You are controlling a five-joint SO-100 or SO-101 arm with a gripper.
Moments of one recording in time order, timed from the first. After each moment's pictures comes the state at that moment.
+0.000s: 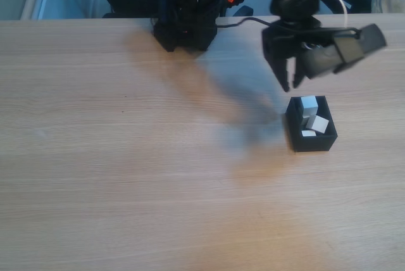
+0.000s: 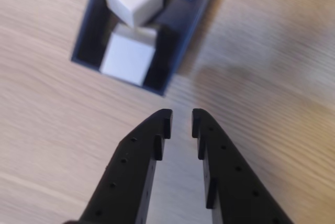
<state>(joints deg) -40.8 113.0 111.5 61.3 -66.8</state>
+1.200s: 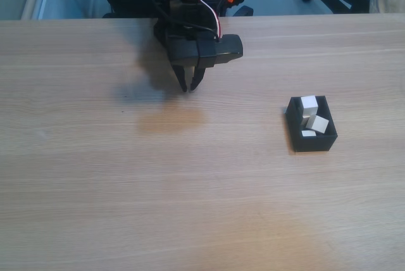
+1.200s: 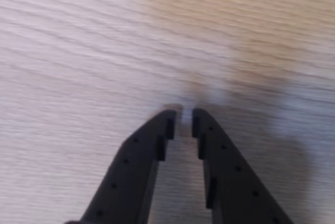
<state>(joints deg) -3.7 193.4 179.5 75.1 -92.7</state>
